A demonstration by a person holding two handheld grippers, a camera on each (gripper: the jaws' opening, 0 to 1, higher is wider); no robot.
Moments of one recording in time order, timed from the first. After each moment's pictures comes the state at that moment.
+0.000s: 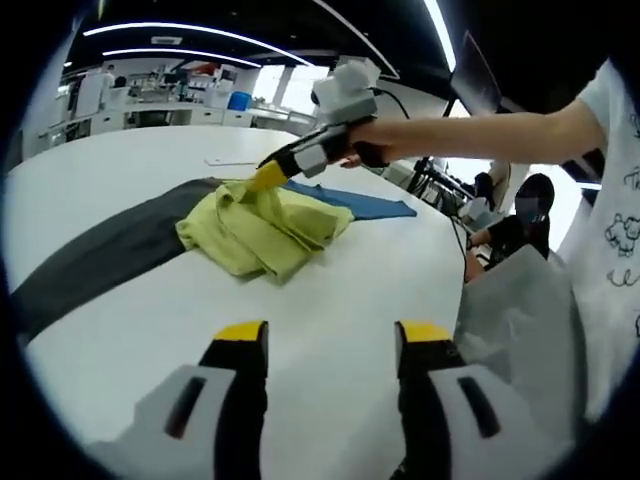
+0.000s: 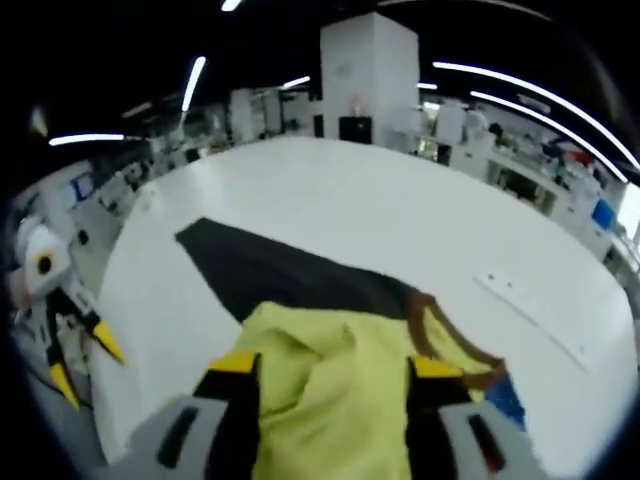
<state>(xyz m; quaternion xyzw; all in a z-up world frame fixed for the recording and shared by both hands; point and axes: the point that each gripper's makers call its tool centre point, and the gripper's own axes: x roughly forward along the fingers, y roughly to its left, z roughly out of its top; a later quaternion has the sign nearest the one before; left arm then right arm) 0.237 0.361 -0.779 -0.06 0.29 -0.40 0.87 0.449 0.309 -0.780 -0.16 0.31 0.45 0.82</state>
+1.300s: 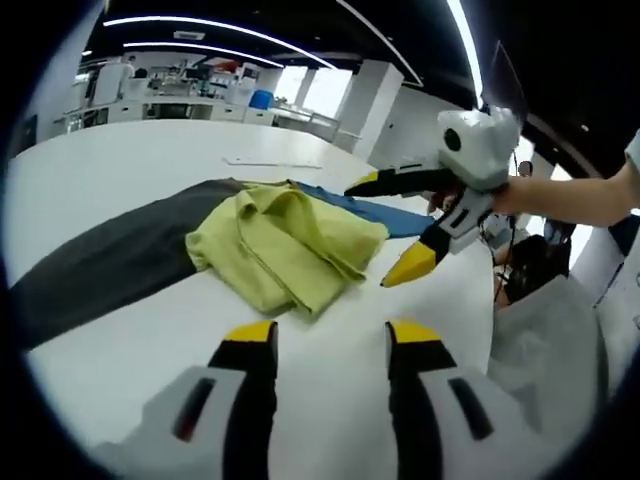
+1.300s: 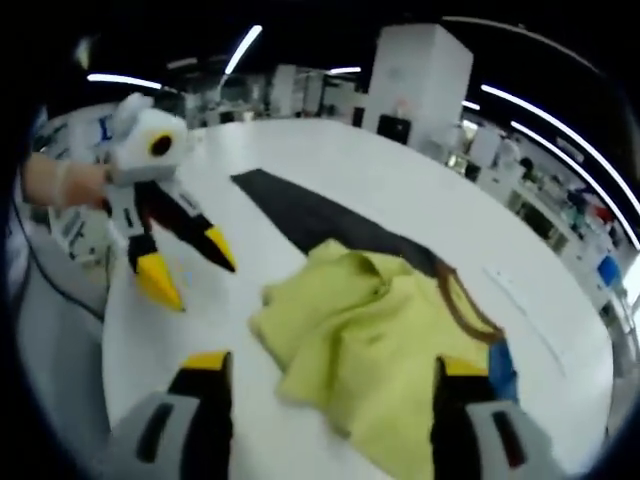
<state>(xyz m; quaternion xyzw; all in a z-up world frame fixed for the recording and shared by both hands) 0.301 0.349 -0.798 -0.09 0.30 -0.35 0.88 0.363 0.266 -0.792 -0.26 0.29 0.47 0.79</state>
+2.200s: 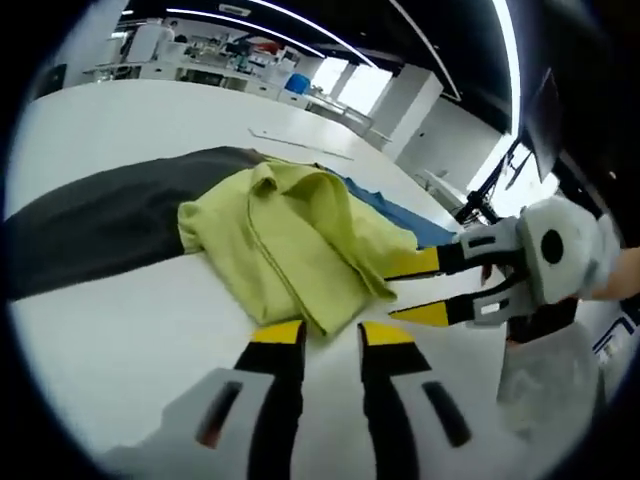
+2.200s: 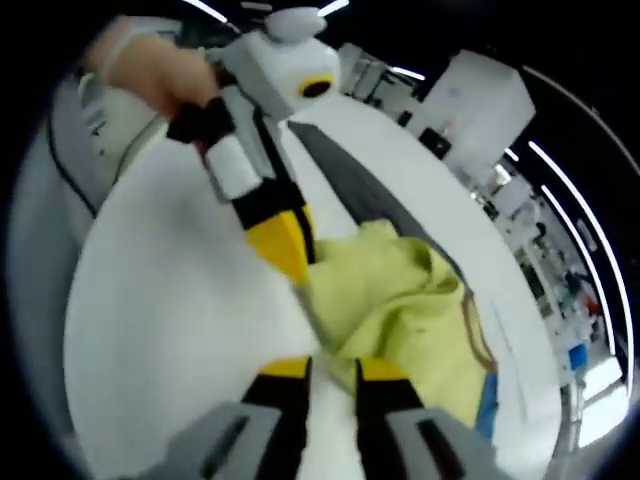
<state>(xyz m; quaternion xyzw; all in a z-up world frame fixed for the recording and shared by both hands) 0.330 0.333 -0.828 -0.15 0.34 -0.31 0.88 0.333 0.271 -0.835 -0.43 0.21 0.48 0.73</state>
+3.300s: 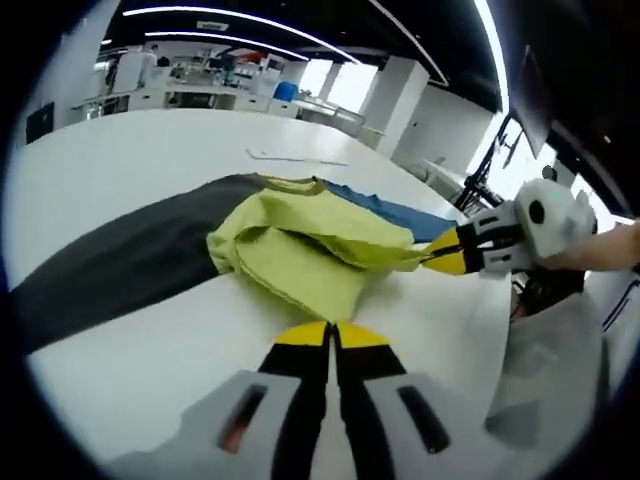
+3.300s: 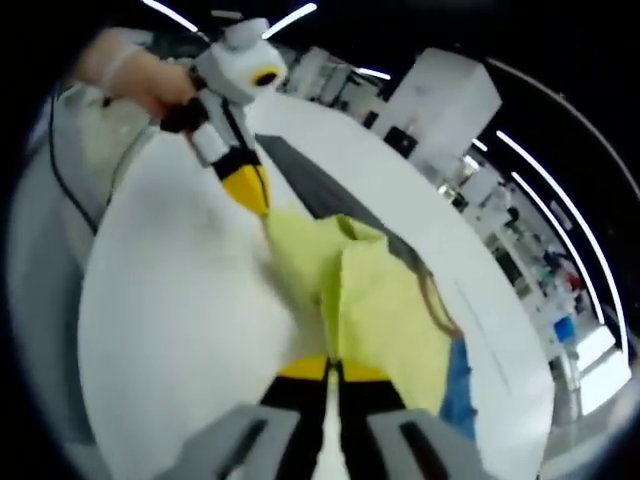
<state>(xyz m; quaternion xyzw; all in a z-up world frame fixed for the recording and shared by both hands) 0.305 0.375 -0.791 -0.06 0.32 -0.31 0.89 0.329 0.216 -0.793 -0.39 0.21 0.43 0.79</state>
